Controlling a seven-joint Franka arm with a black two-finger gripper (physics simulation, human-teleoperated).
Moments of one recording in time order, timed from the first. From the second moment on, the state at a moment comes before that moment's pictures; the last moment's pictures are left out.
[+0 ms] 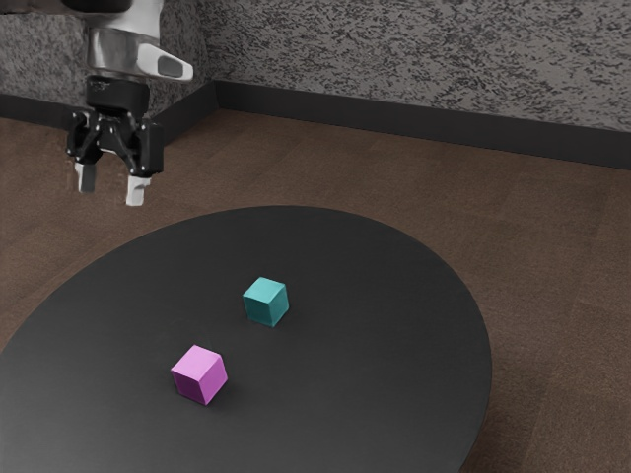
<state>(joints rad) -0.03 0.00 0.00 -1.46 -0.03 0.96 -0.01</state>
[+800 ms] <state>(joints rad) 0.01 0.45 -0.02 -1.72 -0.02 2.16 -0.04</state>
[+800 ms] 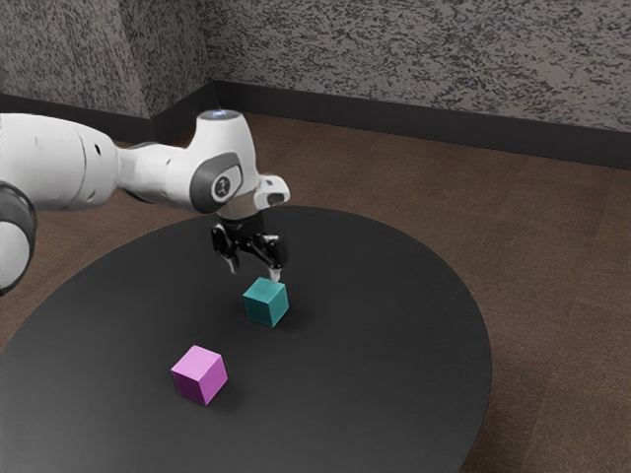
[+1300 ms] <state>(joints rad) 0.01 0.49 -0.05 -1.80 -0.02 2.33 -0.01</state>
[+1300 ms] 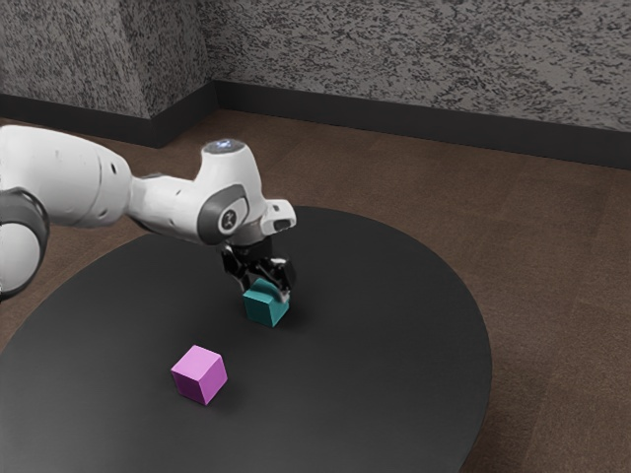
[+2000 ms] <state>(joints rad) 0.02 0.32 -0.04 -1.90 -0.03 2.29 -0.02</state>
